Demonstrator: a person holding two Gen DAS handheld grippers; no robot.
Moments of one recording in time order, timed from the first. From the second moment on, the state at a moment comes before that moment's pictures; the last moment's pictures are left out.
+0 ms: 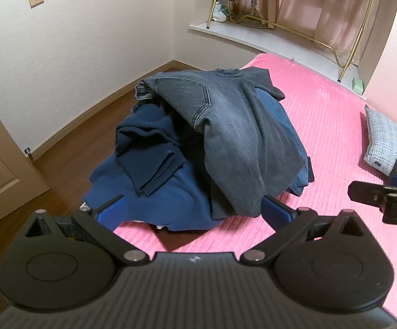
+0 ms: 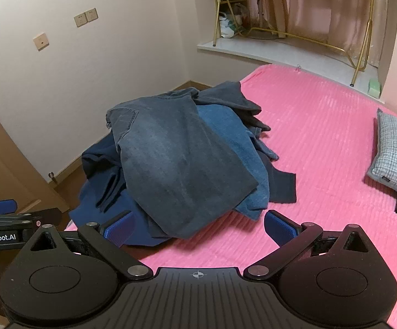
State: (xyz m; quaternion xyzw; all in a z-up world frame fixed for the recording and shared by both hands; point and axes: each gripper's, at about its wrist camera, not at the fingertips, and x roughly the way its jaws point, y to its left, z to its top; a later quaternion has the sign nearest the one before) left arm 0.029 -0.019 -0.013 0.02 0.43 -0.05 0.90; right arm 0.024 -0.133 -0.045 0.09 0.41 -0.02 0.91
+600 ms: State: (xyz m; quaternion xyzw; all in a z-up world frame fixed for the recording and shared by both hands) left arm 0.024 -0.017 -0.014 0.02 0.43 -0.04 0.90; right arm 0.023 -0.133 -0.048 0.10 0.41 -0.01 0.90
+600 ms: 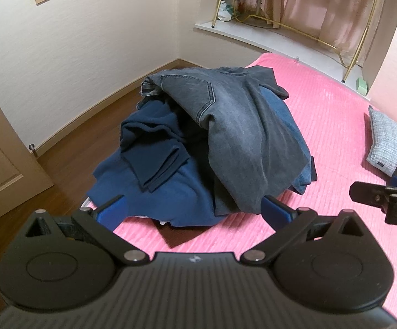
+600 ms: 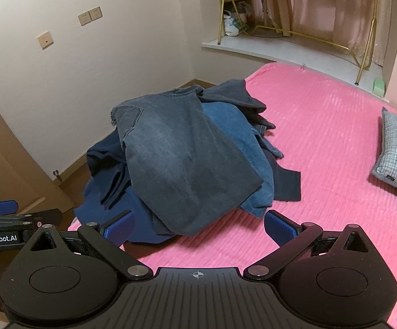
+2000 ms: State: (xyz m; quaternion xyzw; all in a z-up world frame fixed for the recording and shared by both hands) left arm 0.270 0.105 -0.118 0.13 0.39 -0.15 0.90; right arm 0.306 0.034 -0.198 -0.38 0.42 0.16 0.81
